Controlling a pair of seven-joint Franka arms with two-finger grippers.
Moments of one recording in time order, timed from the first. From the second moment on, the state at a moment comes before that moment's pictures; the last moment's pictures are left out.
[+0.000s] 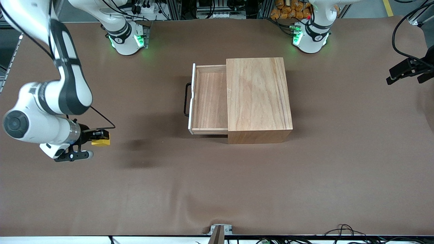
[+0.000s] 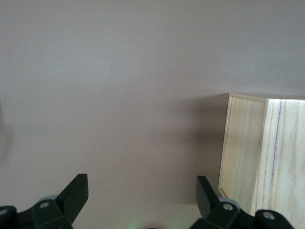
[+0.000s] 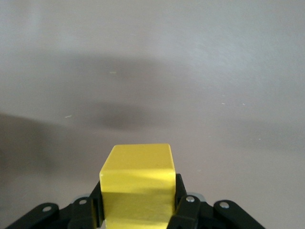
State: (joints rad) left arm 0.04 -0.06 0.00 -1.60 -0.01 1.53 -0.01; right arm 0.15 0.39 -0.05 -1.55 0.10 1.78 -0.11
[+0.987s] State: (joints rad) left arm 0.04 -0.06 0.00 -1.60 -0.01 1.53 -0.01; right arm 0.53 0.39 -0.04 -1.48 0.21 1.78 0.37
